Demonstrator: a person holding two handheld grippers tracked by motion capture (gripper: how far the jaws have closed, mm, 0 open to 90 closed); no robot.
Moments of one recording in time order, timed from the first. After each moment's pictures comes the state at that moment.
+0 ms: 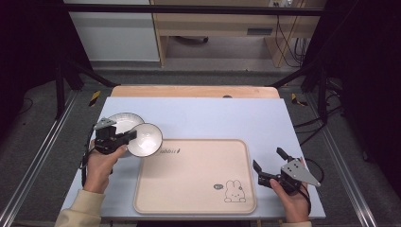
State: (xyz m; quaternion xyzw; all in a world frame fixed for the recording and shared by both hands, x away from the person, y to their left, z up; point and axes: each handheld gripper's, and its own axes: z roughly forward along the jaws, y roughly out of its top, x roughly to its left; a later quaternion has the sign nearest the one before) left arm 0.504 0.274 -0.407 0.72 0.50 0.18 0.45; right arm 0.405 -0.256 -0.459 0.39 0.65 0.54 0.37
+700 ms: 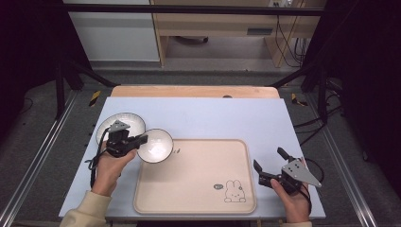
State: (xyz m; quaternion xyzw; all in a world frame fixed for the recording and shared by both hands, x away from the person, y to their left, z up) left arm 0.499 0.244 -0.412 0.76 0.46 0.16 0.43; right arm 0.404 -0.257 -0.458 0.39 0.65 0.54 0.37
